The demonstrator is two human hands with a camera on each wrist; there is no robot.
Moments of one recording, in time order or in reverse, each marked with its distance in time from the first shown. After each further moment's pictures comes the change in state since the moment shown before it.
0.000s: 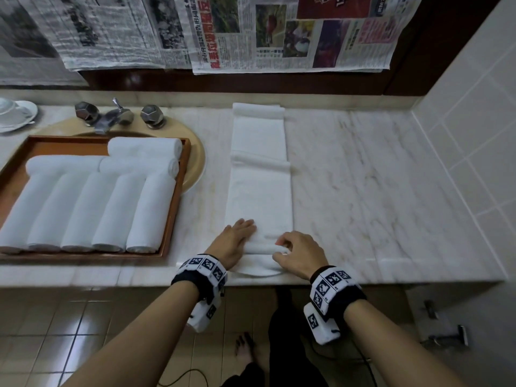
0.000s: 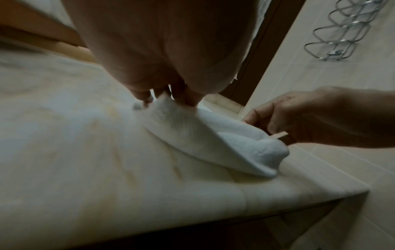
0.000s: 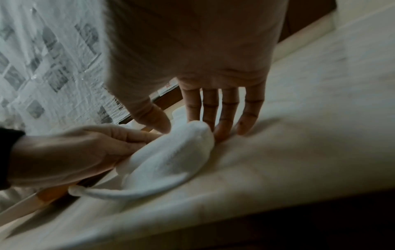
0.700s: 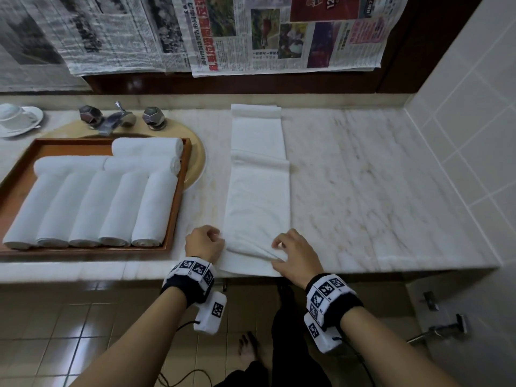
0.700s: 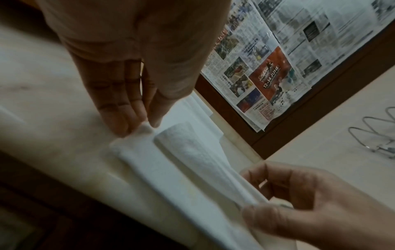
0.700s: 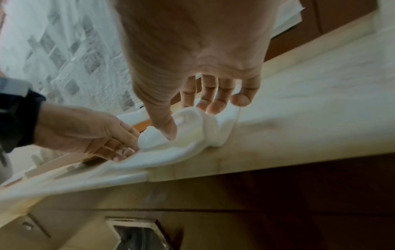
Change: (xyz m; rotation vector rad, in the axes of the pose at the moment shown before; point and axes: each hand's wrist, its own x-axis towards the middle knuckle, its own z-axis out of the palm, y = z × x) left_hand -0.035 -0.018 -0.005 -0.265 0.465 -0.629; right_hand -0.024 0.007 0.026 -0.044 0.077 -0.124
